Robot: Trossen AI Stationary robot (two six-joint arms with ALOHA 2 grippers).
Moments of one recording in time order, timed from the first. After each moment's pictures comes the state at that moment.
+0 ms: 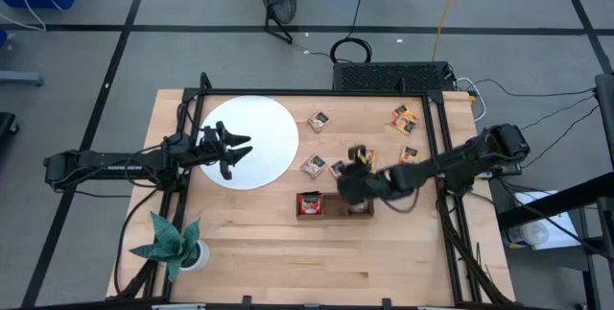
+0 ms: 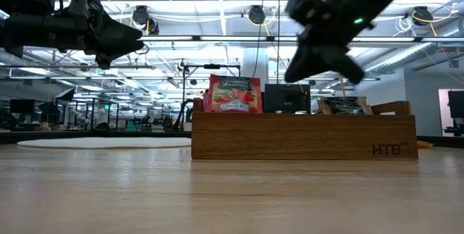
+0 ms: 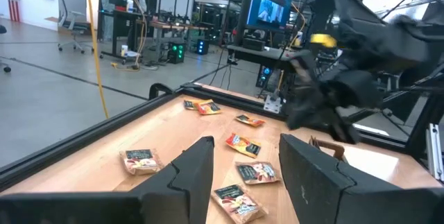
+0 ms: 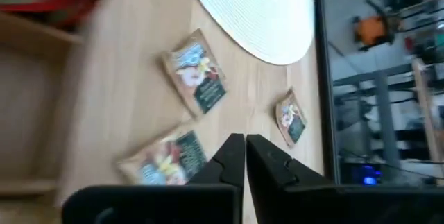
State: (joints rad) left arm 0.23 0.59 0.06 0.59 0.00 -0.19; right arm 0.24 1.52 0.87 -0.25 0.71 -0.28
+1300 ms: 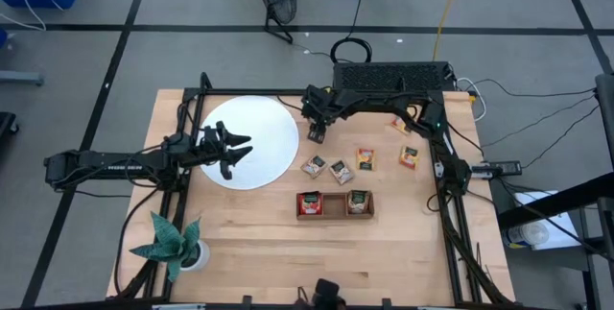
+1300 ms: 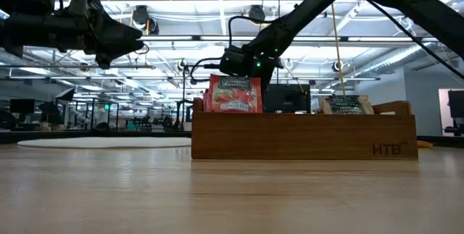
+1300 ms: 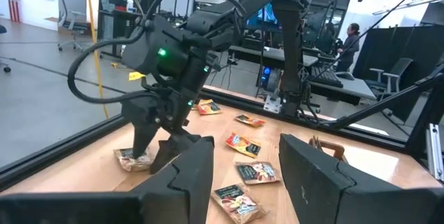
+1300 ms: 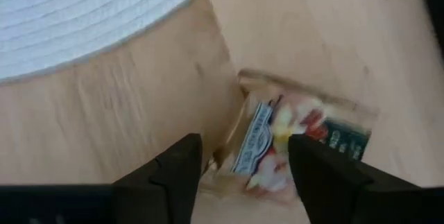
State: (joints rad) left arm 0.23 0.59 0.06 0.59 0.00 -0.19; right arm -0.47 2.21 1.62 -0.55 0.05 -0.14
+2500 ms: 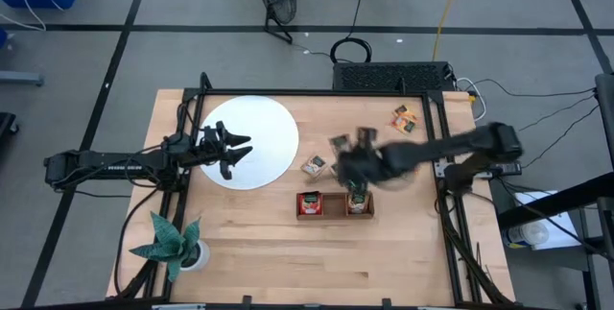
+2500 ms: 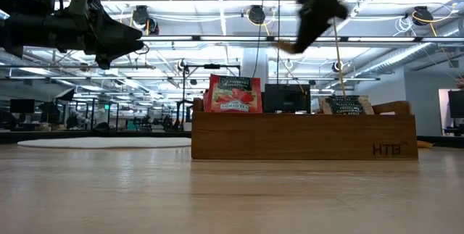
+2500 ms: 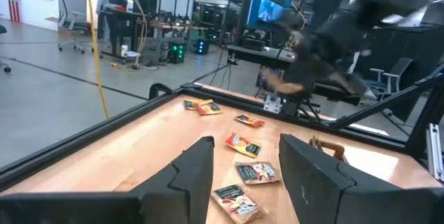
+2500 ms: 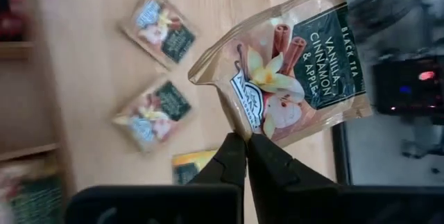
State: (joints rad) left arm 0.23 0.59 0.06 0.59 0.00 -0.19; right arm 0.14 1.58 1.34 -1.01 0.59 0.12
